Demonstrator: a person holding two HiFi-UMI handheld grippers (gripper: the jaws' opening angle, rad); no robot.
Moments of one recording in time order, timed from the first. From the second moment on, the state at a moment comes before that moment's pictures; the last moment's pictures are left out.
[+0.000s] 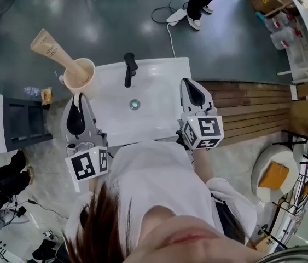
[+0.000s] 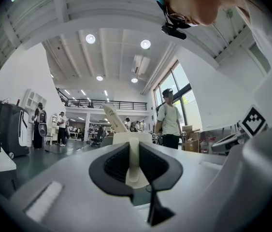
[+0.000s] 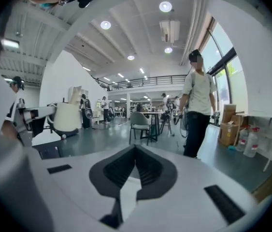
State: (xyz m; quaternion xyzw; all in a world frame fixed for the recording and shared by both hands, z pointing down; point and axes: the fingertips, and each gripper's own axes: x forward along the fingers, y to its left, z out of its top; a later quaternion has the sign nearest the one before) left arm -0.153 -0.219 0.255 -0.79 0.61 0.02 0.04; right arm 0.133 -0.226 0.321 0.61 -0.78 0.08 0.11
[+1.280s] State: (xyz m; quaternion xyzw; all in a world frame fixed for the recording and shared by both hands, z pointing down) left arm -0.194 -0.262 0.321 -0.75 0.66 0.02 0.04; right arm 0.144 -0.229 0.329 0.64 -0.76 0.07 0.08
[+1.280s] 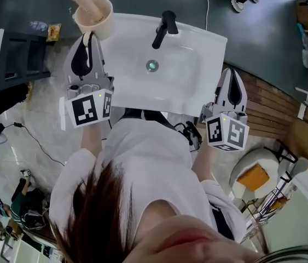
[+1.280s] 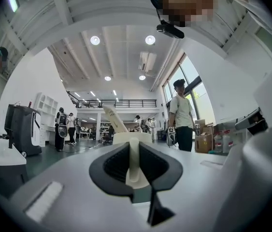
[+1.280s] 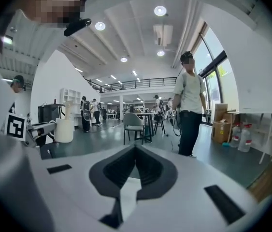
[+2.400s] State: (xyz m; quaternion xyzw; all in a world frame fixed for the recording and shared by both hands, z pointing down) left arm -0.221 -0.316 0.431 -0.73 0.69 -0.01 -0.01; right arm 0.109 -0.197 0.405 0.62 -0.76 0.14 0.14
